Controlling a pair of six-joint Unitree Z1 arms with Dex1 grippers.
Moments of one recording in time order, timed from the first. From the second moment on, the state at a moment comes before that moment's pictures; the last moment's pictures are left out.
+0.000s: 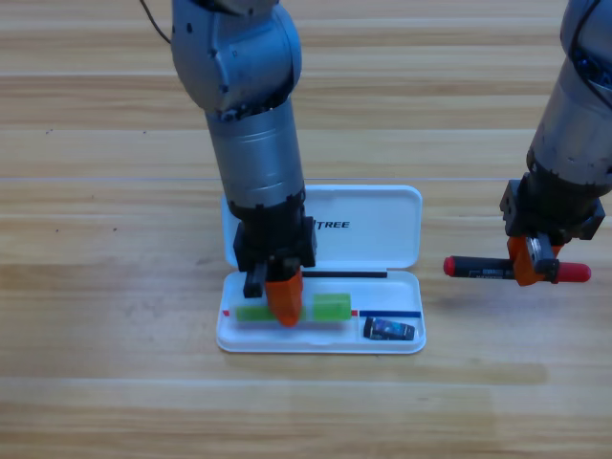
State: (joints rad) arm 0 -0.79 2.27 -1.85 1.14 -0.20 0.77; arm 1 0.73 1.98 -1.52 1.02 -0.01 -0.84
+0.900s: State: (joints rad) arm 0 -0.79 2.29 -1.85 1.14 -0.20 0.77; arm 1 0.73 1.98 -1.54 1.02 -0.01 -0.83
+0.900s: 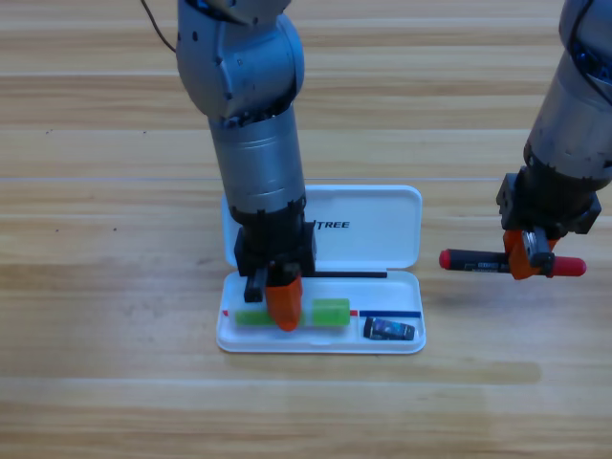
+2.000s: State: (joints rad) arm 0 -0.79 1.62 -1.67 1.14 -0.19 0.74; arm 1 0.86 2.10 -1.78 1.06 -0.01 -0.75
